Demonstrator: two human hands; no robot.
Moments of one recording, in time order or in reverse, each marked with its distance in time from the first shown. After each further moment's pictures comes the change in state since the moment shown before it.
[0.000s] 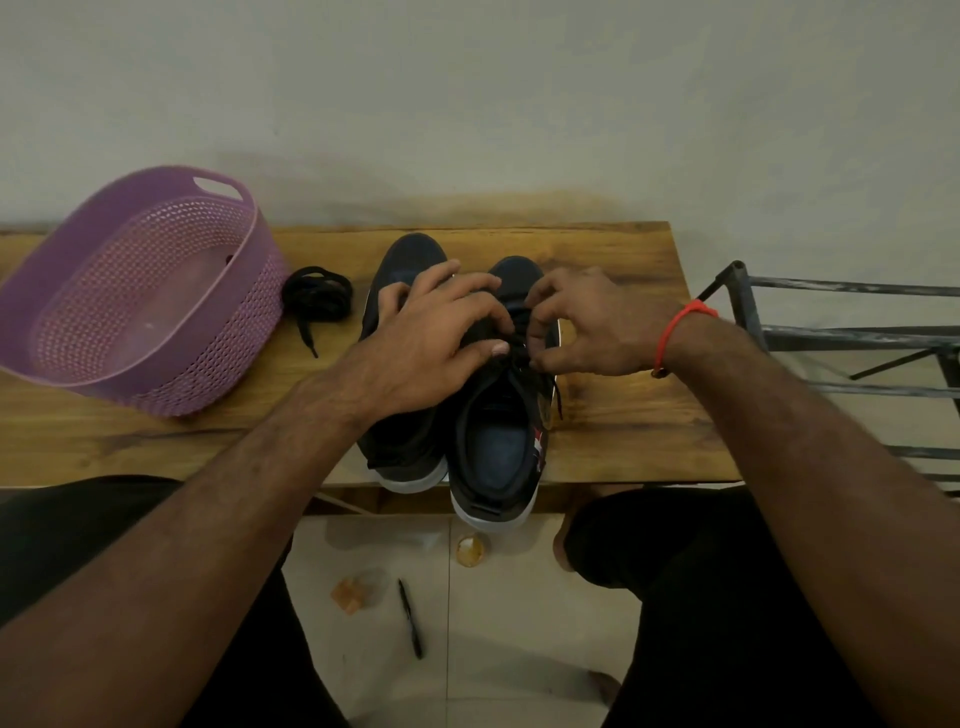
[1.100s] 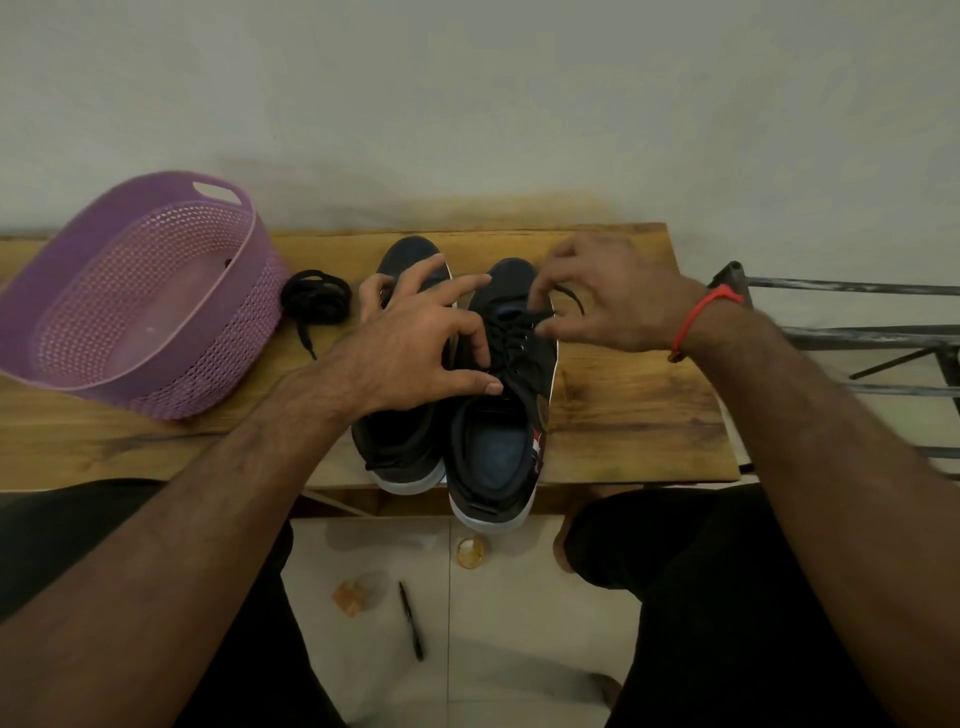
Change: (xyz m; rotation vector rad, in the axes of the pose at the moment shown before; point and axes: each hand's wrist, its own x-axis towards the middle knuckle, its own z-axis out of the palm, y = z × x) left_hand -0.001 -0.004 -0.012 0.140 -0.116 -0.016; right_hand -0.002 0.018 -0.012 0.009 0.200 -0.021
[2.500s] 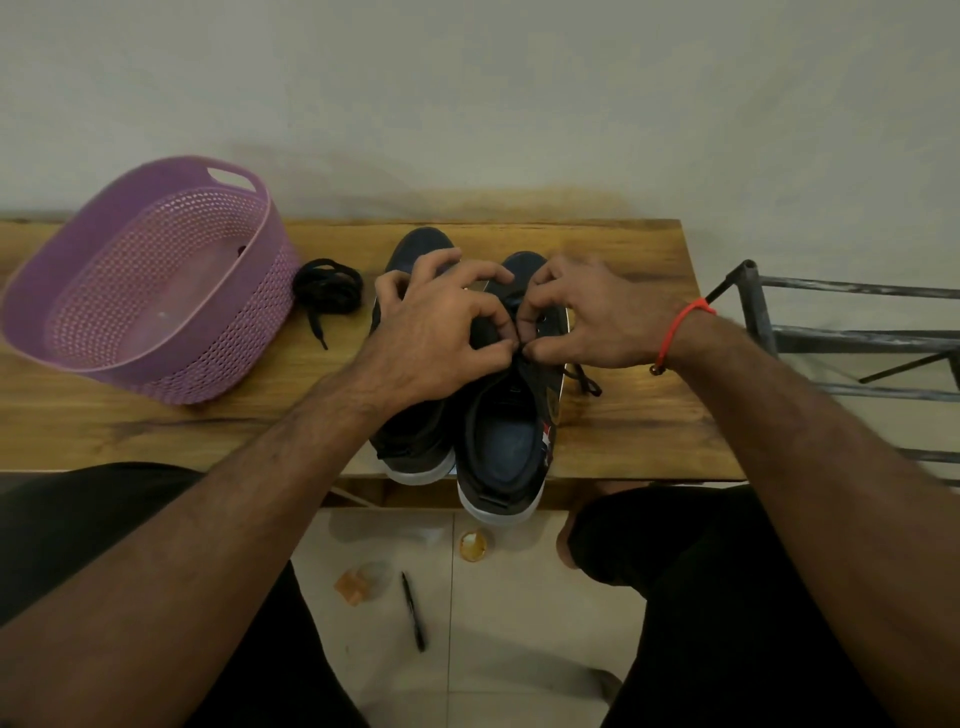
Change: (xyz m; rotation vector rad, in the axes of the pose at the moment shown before) left_hand 0.000 0.015 0.006 -0.116 0.160 -0.073; right_hand 0.006 -0.024 0.013 0.100 -0.158 -0.008
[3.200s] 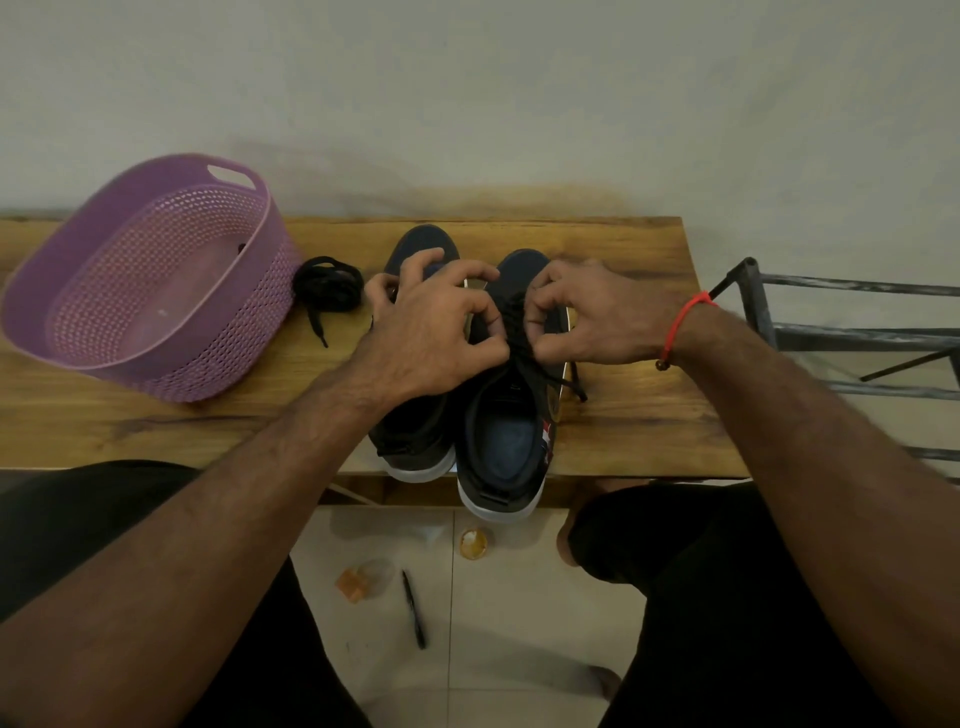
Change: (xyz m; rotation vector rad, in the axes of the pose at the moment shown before) left_hand -0.001 -0.004 0.002 -0.024 -0.009 -0.085; right_hand 0.002 0.004 0.000 0.085 -0.010 -0.019
